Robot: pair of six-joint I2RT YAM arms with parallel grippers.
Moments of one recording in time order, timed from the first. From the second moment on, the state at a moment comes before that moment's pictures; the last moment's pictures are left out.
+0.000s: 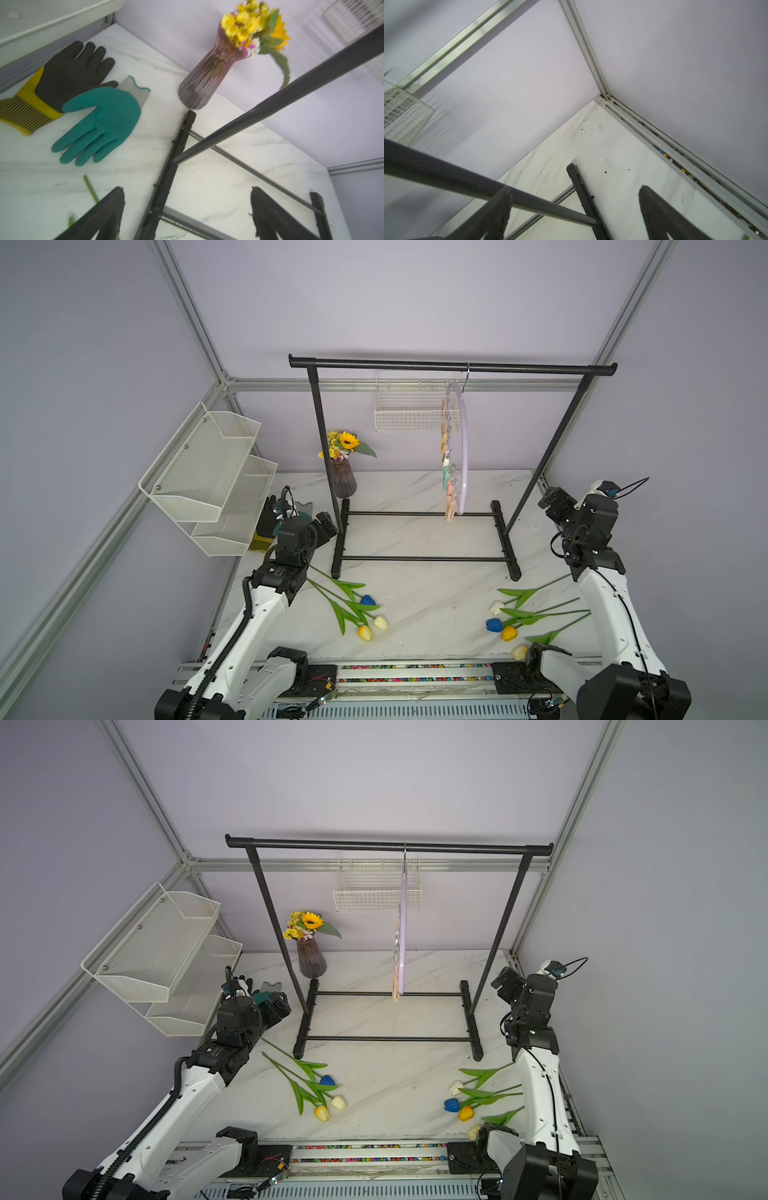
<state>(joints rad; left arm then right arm) -0.19 0.97 0.77 -0.31 -0.24 -0.69 -0.27 1.05 0.91 -0.19 0.04 0.55</state>
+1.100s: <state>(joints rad) -0.19 1.55 0.93 -0.78 -0.26 -0.80 -0.09 1.03 0.94 -0.61 -0.39 0.74</state>
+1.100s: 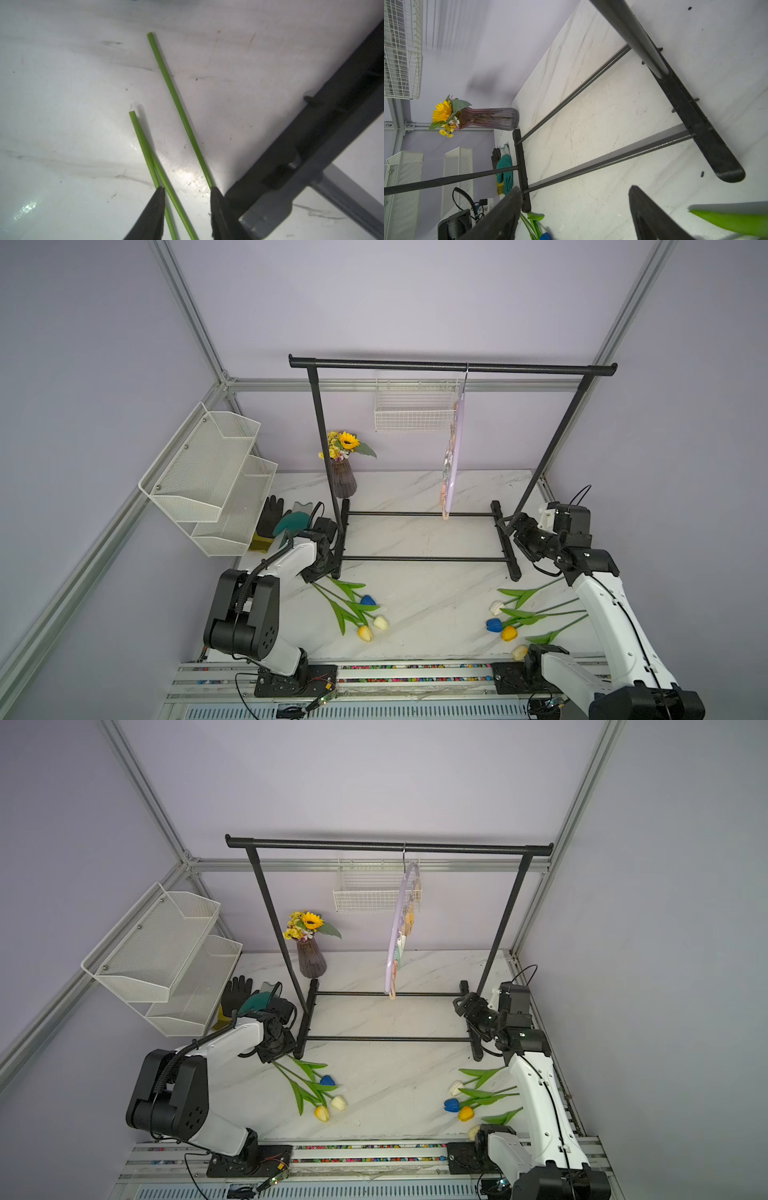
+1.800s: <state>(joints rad) -0.17 1.65 0.93 -0.69 -0.23 -0.80 -0.06 1.05 0.94 -0.60 -0.39 0.73</state>
